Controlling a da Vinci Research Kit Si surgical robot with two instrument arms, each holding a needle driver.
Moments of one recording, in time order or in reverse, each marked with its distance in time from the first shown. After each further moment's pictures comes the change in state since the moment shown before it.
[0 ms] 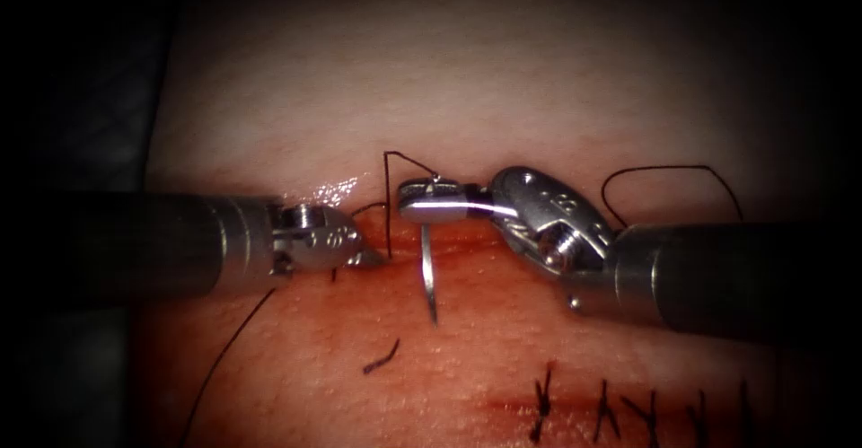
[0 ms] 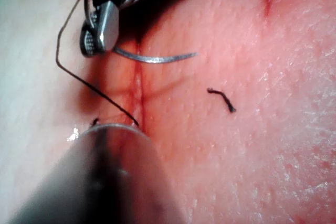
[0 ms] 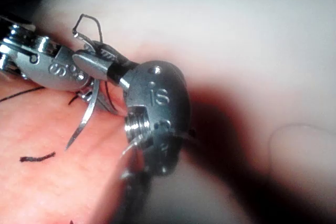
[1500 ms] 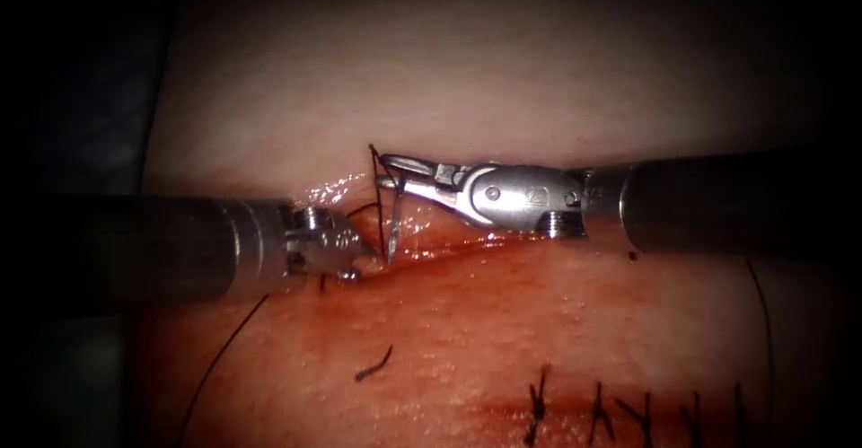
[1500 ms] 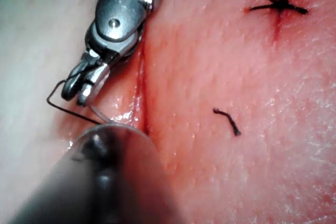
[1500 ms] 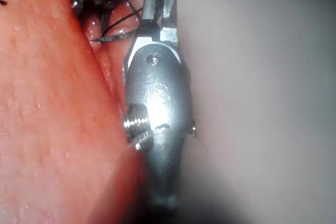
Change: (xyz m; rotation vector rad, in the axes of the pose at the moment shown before) right arm -0.006 0.001 0.003 -0.011 0.026 -0.605; left arm 0.000 0.001 0.000 -0.028 -0.088 -0.150
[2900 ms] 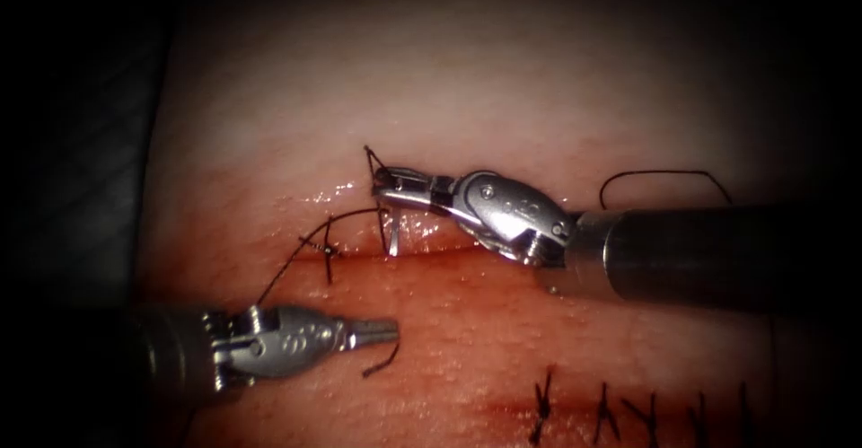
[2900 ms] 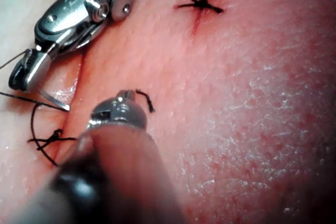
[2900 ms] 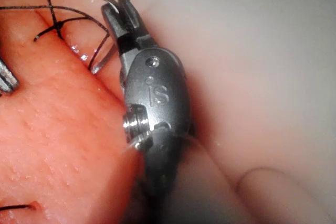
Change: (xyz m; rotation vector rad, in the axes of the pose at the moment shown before) right arm -0.002 0.002 -0.001 0.034 -0.177 0.467; left arm 0.003 0.012 -0.005 0.264 0.488 0.095
